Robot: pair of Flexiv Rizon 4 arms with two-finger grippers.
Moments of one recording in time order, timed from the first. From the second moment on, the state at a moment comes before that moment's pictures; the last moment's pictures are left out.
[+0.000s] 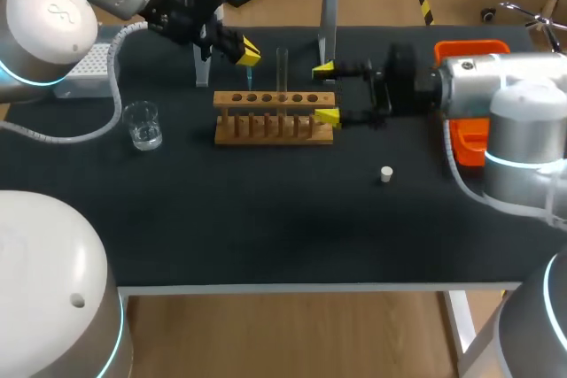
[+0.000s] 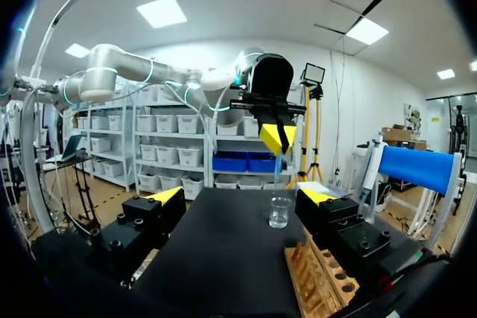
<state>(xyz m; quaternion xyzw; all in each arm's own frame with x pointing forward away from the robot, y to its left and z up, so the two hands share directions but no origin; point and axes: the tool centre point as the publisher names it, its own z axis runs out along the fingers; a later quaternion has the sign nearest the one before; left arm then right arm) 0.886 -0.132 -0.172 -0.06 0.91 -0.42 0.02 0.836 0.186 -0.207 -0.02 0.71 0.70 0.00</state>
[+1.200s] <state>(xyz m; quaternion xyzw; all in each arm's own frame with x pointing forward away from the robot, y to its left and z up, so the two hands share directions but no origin) 0.886 -0.132 -0.172 -0.06 0.91 -0.42 0.02 0.874 0.269 -0.208 -0.01 0.72 0.70 0.00</state>
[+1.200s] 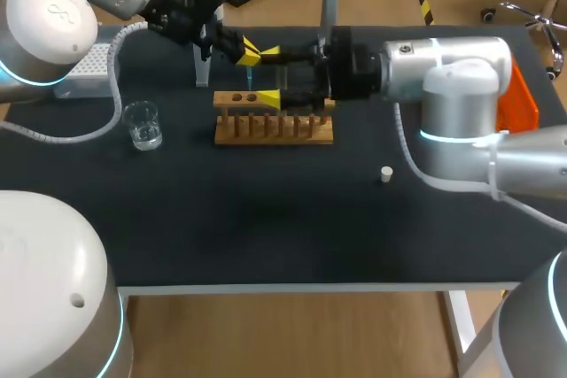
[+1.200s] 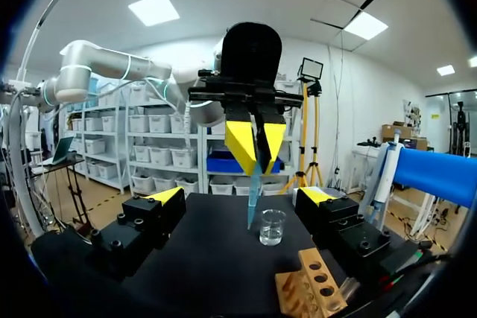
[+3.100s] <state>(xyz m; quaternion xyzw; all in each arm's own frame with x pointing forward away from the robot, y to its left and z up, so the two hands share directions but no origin) 0.886 -0.132 -0.172 -0.06 0.91 -0.42 0.02 0.885 0.304 -0.206 -0.01 0.70 0.71 -0.01</state>
